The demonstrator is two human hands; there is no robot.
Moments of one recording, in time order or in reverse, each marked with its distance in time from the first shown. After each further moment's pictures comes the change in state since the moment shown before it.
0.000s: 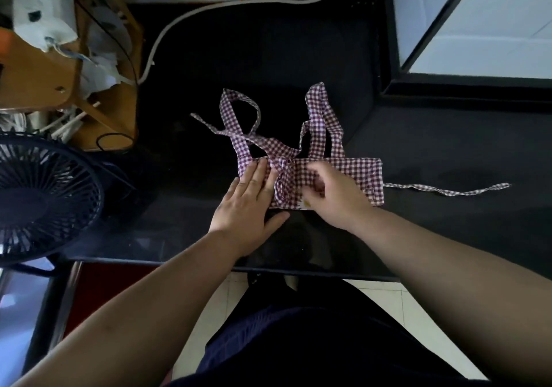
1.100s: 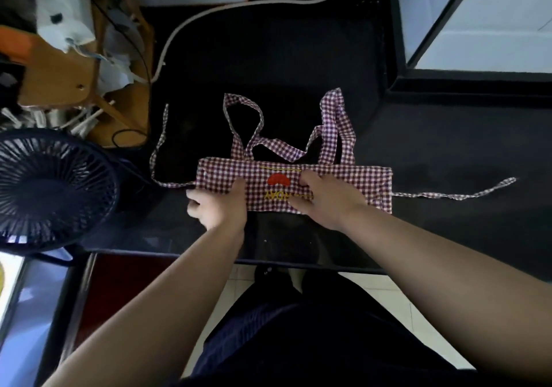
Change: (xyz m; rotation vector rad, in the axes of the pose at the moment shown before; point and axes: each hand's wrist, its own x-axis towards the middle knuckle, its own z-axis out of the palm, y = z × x) left_hand 0.000 -0.003 -0.013 -1.149 0.315 -1.239; right_hand -0.001 -0.017 0.011 -0.346 -0.283 0.057
